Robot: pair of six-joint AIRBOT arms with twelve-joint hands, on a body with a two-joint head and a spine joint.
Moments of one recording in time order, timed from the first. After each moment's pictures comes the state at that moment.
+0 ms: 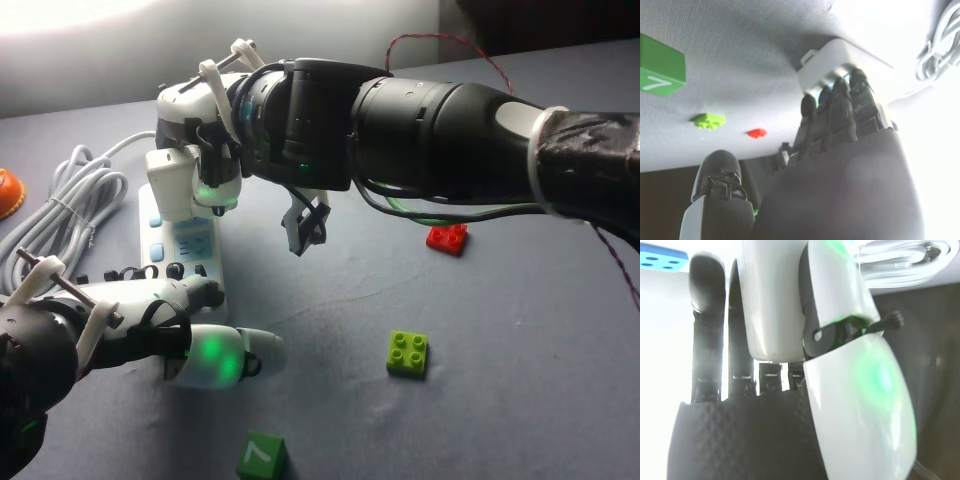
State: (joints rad) left arm 0.46 -0.89 0.68 1.30 0.68 -0.87; right arm -0.14 -1.99 1.88 -0.86 -0.27 0.16
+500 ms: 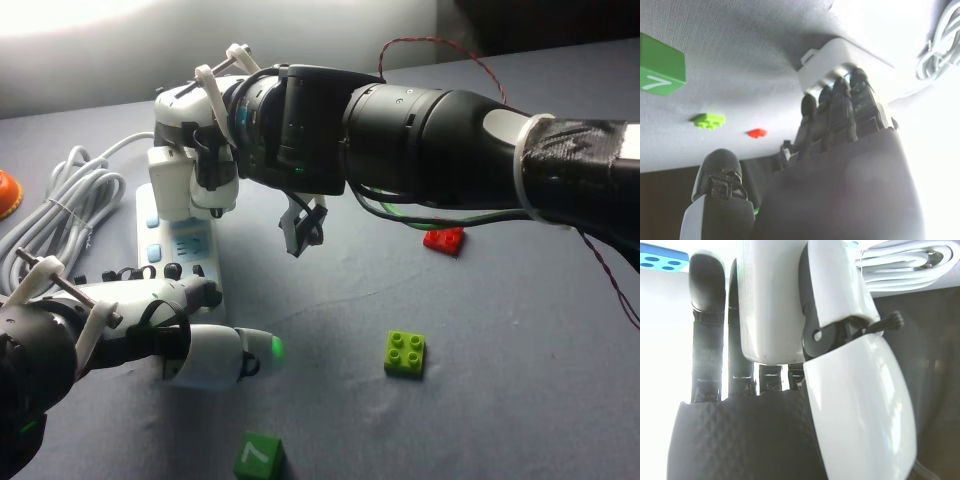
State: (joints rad) left arm 0.47 -0.89 0.68 1.30 0.69 -0.87; right arm -0.15 -2.01 1.91 -0.87 -0.26 0.16
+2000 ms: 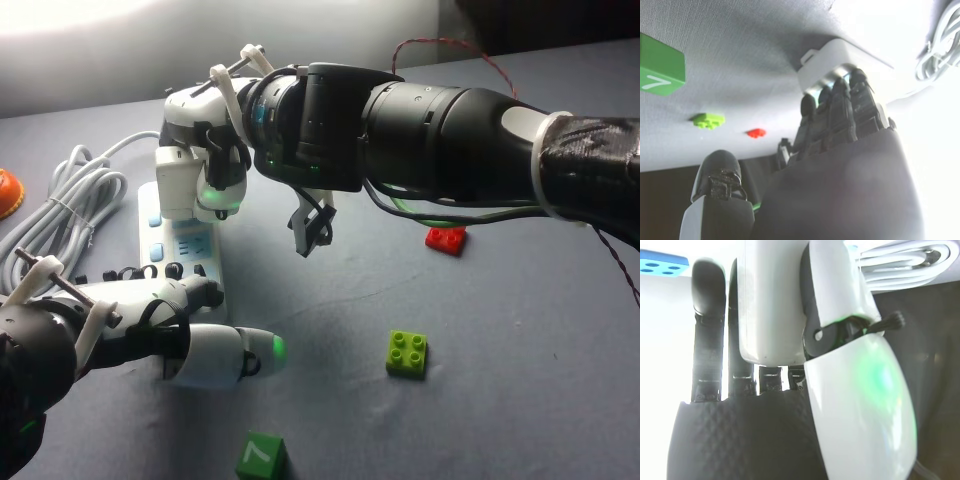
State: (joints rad) left arm 0.47 -0.89 0.68 1.30 0.68 -0.87; right arm -0.15 -1.98 1.91 -0.86 -0.21 0.15
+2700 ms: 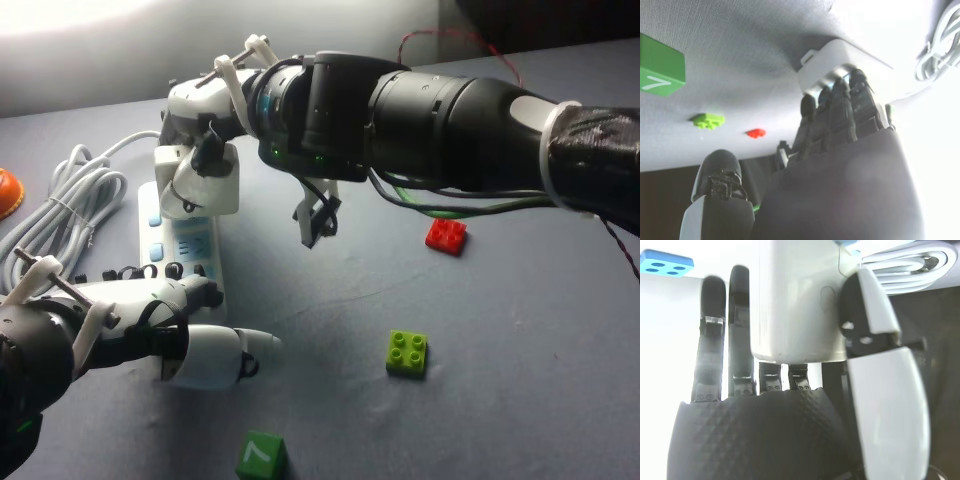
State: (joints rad) left arm 0.47 -0.89 0.68 1.32 0.66 -0.88; right arm -0.14 -1.96 1.91 -0.85 -0.21 0.13
